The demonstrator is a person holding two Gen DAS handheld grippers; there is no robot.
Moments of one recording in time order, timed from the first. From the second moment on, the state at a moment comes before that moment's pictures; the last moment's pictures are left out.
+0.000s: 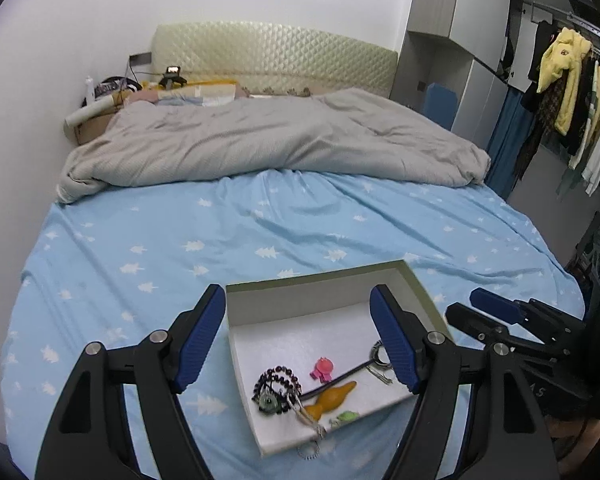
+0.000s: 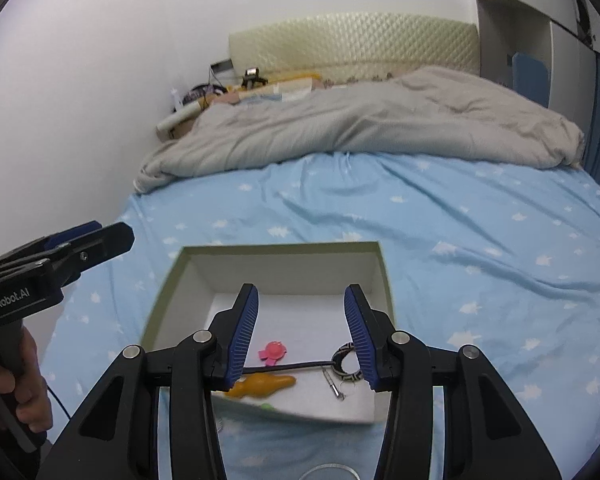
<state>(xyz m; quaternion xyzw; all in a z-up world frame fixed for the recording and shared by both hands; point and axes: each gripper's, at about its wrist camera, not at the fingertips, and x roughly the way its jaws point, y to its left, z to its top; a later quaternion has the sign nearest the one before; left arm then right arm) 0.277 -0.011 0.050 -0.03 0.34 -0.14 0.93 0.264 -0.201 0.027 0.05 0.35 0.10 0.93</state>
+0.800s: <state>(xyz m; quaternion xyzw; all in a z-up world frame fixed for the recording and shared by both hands) 0.153 0.002 0.068 -0.06 0.32 -0.13 0.94 0.131 -0.221 0.064 0.05 0.29 0.10 0.95</state>
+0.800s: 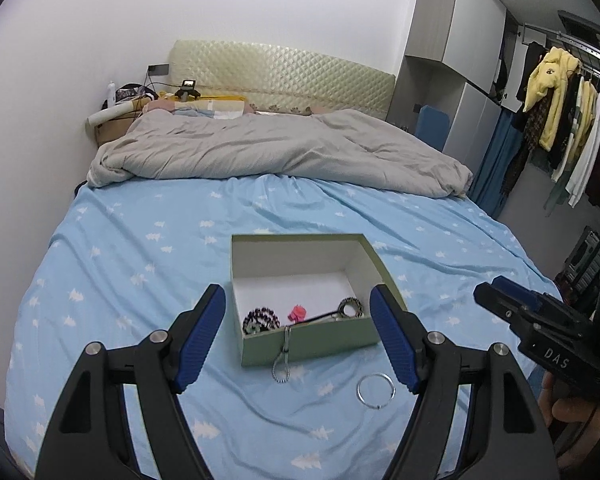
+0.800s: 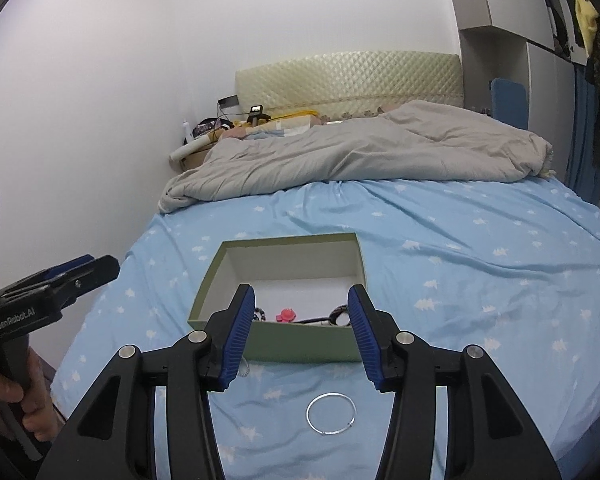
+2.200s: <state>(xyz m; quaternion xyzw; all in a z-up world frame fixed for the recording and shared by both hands) 0.189 -0.017 -0.116 -0.11 0.41 -0.15 0.89 0.131 -0.219 -0.148 0.02 0.39 0.09 0.92</state>
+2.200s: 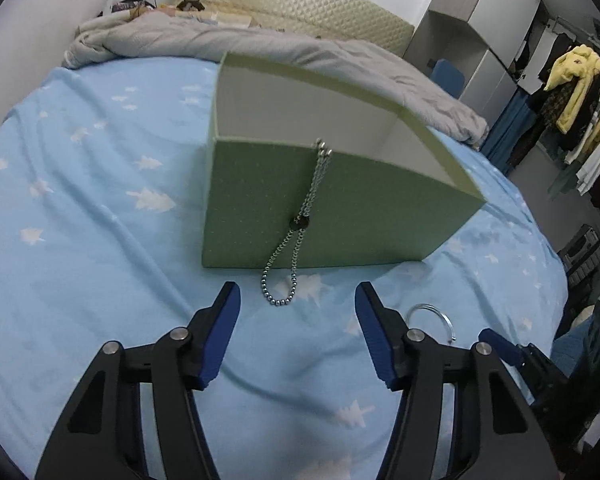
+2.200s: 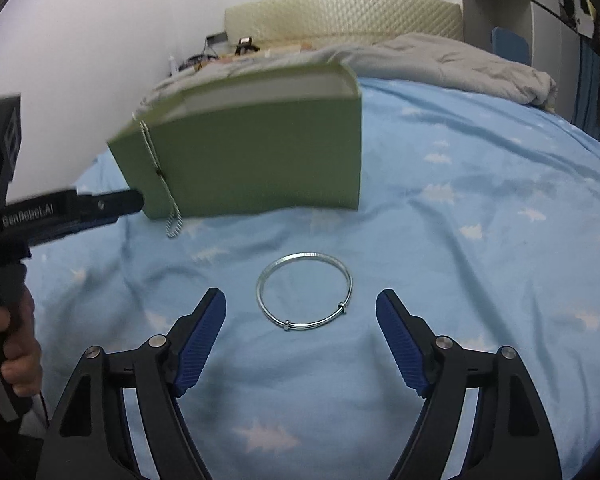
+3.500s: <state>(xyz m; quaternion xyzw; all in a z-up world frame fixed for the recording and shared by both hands) 0.202 -0.023 -0.117 -0.10 0.42 -0.14 0.89 0.146 -0.211 -0.149 0.01 0.40 0.06 0.91</state>
